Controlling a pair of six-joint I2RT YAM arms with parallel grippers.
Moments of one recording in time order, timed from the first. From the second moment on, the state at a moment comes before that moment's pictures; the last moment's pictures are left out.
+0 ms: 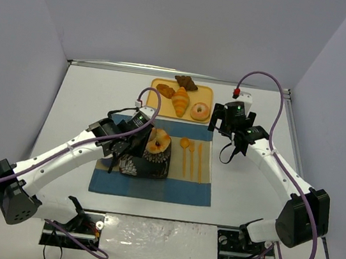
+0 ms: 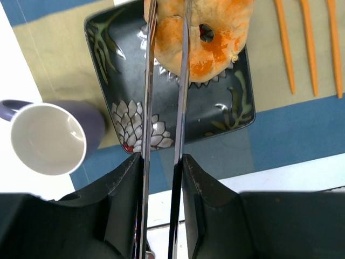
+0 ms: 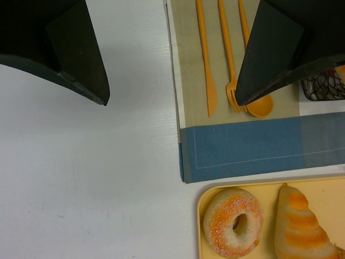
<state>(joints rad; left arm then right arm) -0.80 1.29 1.25 -0.97 -0.30 -0.48 0.41 1.39 1.09 -0.42 0.35 0.39</state>
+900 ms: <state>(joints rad) -0.90 1.33 1.20 -0.94 -0.32 -0.54 0.41 1.39 1.08 -0.42 0.35 0.39</state>
